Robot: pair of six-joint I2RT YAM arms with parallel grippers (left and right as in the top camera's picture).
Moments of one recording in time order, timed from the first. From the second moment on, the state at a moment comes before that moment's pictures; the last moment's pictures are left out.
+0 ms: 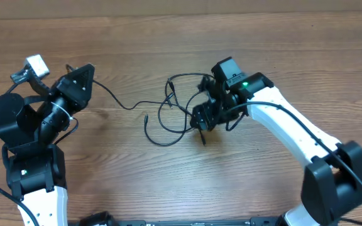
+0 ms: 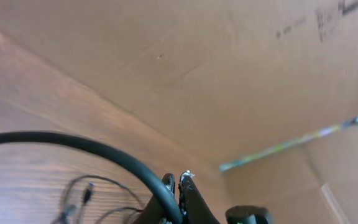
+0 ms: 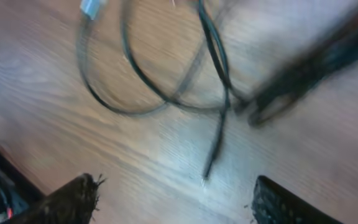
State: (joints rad) left arm 0.29 0.95 0.96 -0.19 0.71 -0.86; right arm 0.48 1.73 1.34 -0.87 -0.41 0.09
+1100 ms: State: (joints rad) left arm 0.29 0.95 0.96 -0.20 0.80 -1.46; right arm 0.75 1.71 1.34 -0.21 -0.48 -0.06
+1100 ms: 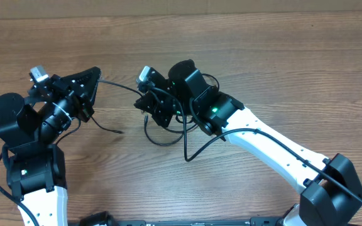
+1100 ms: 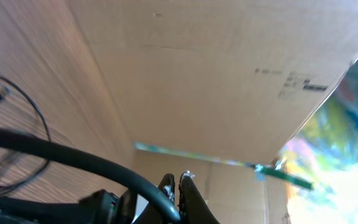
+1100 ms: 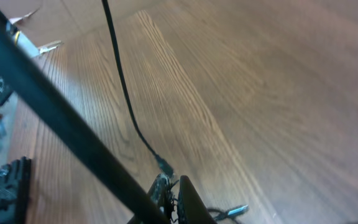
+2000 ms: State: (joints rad) left arm 0.29 1.25 0.97 -0.81 0.64 -0.85; right arm -0.11 1.45 1.84 -0.31 -0.59 0.12
